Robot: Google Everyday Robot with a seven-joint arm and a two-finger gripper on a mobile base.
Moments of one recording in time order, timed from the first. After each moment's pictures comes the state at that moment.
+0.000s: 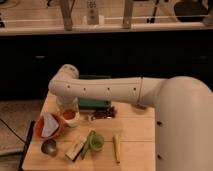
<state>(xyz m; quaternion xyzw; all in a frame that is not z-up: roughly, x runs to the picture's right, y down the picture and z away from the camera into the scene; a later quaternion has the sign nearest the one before) -0.192 0.114 0.732 -0.11 -0.29 -0.74 0.59</state>
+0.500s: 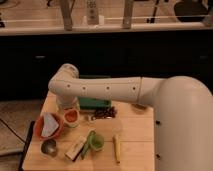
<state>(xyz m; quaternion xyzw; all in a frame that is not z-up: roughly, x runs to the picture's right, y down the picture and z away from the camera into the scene) -0.192 0.111 0.734 -0.11 -0.29 -0.74 0.59</state>
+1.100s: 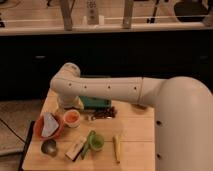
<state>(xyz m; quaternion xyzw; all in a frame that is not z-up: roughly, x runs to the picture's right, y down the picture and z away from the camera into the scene) -0.188 0.109 0.736 -0.11 -0.30 -0.74 0.59</state>
